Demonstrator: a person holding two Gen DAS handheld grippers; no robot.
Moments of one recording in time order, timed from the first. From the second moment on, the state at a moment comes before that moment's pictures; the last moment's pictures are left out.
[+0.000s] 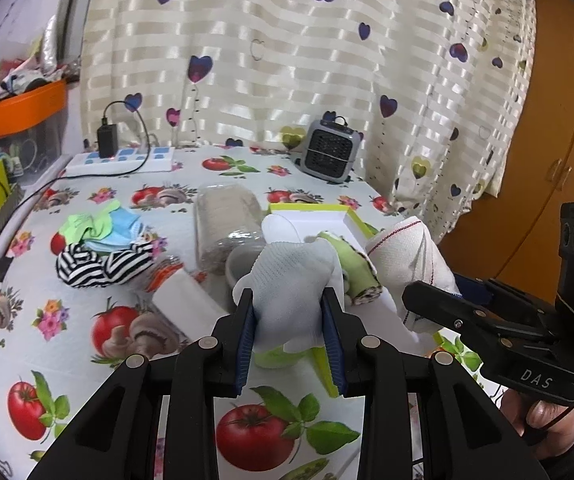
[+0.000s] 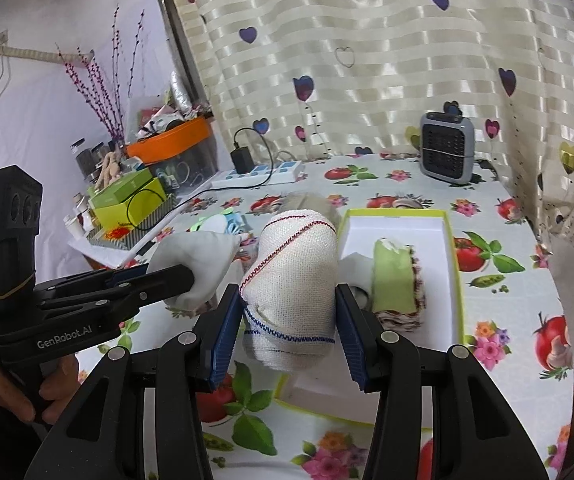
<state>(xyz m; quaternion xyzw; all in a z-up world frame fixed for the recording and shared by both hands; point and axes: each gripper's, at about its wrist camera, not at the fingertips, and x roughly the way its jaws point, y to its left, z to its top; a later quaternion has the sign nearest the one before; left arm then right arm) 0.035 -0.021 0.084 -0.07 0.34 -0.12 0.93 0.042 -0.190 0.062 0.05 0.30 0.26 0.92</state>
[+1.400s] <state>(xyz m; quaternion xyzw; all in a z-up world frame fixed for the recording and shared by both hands) 0.066 -0.094 0.041 -0.04 0.40 -0.19 0.90 0.063 -0.244 0.017 0.09 0.36 0.19 0.91</state>
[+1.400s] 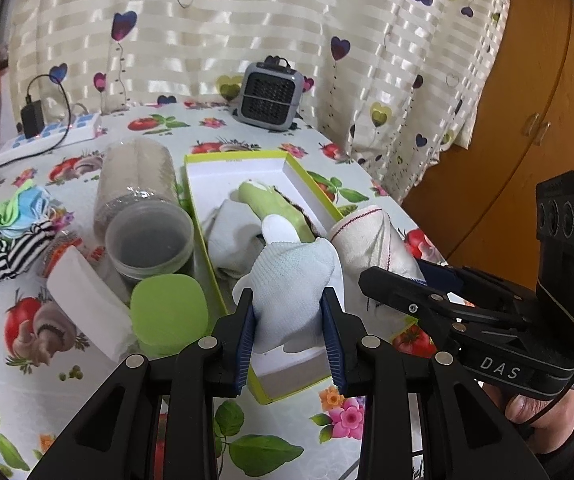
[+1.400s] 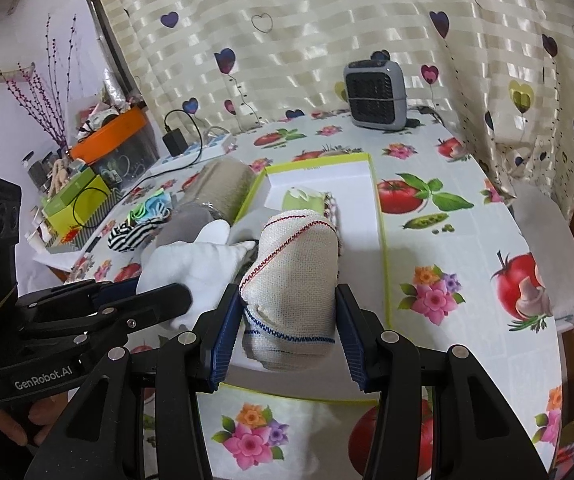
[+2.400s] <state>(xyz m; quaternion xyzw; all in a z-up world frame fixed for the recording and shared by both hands) 0.086 -0.113 0.009 -0.02 0.44 -0.22 0.87 0.074 -0.248 0.002 0.06 0.38 0.16 0.91</state>
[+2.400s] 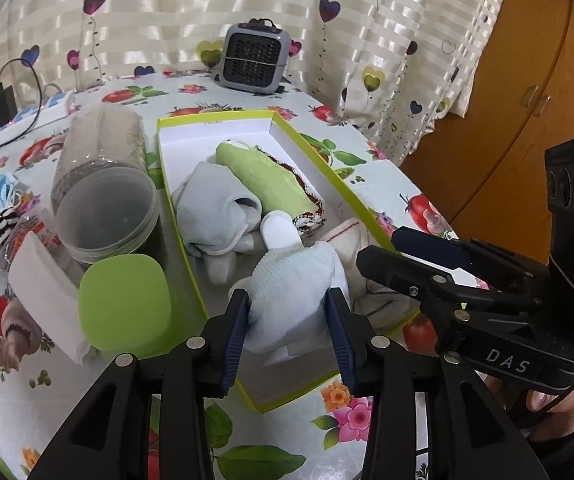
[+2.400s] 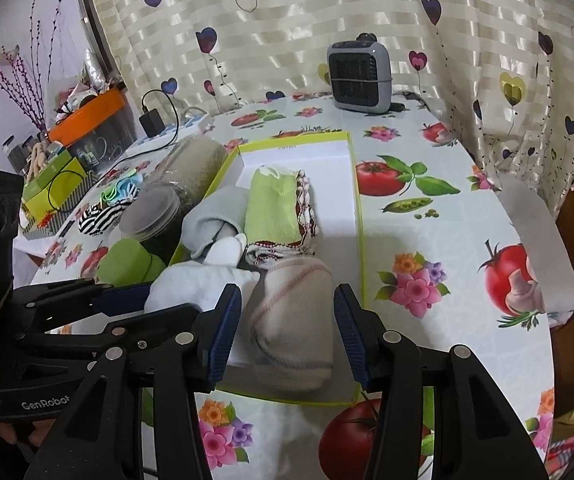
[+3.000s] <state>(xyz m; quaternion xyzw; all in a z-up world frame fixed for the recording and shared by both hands) 0.073 -0.102 0.028 -0.03 0.41 -0.22 0.89 0.064 -0.251 0.020 0.06 0.36 0.16 0.92</state>
